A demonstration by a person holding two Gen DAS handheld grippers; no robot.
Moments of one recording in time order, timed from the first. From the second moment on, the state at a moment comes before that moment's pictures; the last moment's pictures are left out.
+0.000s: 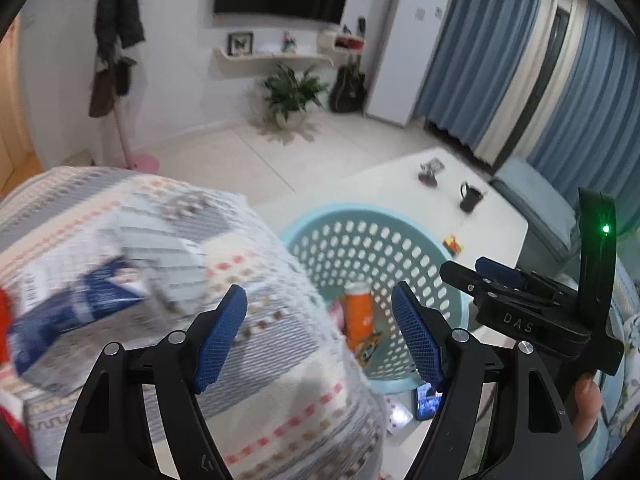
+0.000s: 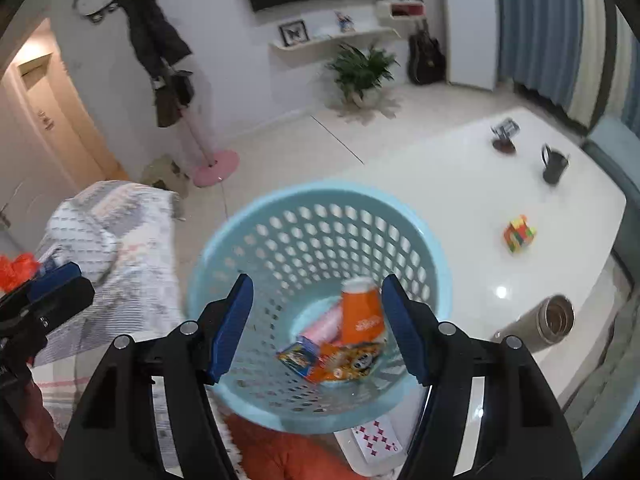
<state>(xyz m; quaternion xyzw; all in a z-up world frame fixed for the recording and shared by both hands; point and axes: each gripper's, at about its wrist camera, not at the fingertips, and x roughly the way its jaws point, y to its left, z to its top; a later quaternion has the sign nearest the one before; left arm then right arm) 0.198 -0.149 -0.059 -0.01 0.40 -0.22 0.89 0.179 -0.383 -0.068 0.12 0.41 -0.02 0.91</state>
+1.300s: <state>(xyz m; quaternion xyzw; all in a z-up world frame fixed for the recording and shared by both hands) 0.127 0.119 -0.086 -0.08 0.43 0.02 0.90 0.152 -0.152 0.003 0.03 0.35 0.15 0.92</state>
